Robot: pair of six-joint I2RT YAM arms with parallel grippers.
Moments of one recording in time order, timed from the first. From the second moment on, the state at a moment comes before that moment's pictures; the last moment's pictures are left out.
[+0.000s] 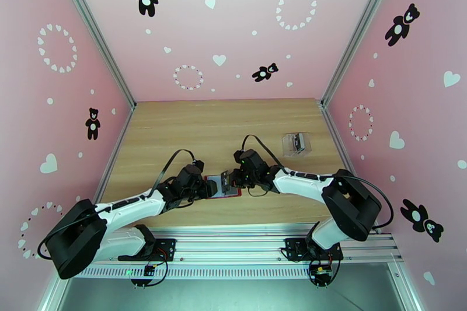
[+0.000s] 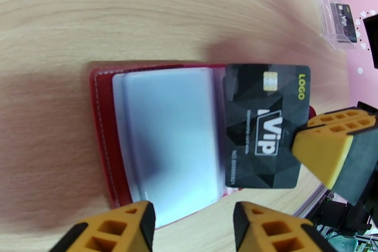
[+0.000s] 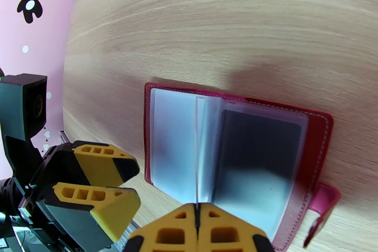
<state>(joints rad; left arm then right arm) -0.73 1.26 0.46 -0.05 0.16 -0.89 0.80 1.58 0.76 -0.04 -0.33 0.82</state>
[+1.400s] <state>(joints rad) -0.71 1.34 0.45 0.02 0.17 -0.90 0.80 1.59 0.74 -0.04 -0.32 0.84</state>
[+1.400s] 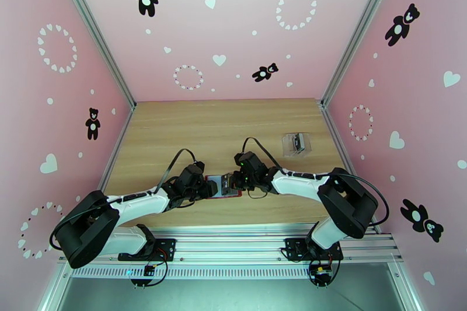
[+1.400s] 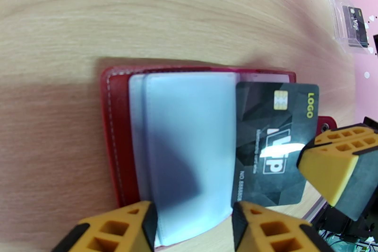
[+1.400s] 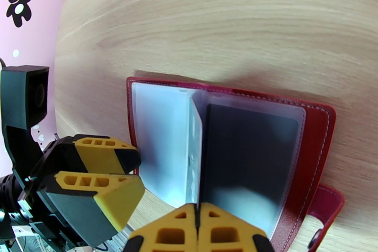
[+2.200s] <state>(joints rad) -0.71 1.34 0.44 0.04 0.17 -0.90 0.80 1.61 0.73 -0.02 -0.32 0.90</state>
